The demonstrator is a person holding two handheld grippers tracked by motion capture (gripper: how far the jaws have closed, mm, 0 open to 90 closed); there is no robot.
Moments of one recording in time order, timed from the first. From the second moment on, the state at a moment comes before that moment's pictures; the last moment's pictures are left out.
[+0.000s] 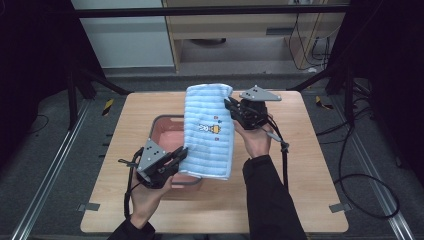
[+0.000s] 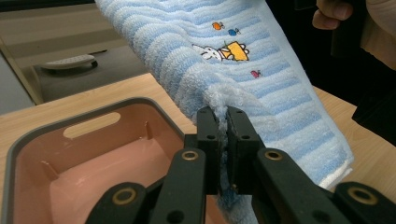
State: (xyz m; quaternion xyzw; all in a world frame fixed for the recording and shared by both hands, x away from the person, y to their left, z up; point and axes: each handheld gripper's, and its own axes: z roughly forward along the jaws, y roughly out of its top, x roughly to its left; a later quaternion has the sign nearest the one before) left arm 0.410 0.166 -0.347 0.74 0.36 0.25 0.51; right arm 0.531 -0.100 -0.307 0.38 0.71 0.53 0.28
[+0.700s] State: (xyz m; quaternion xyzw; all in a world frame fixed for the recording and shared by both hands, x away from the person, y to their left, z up) left arm 0.412 0.209 -0.350 0.72 0.39 0.27 0.51; right arm 0.550 -0.050 -0.310 0.37 0.72 0.53 0.26
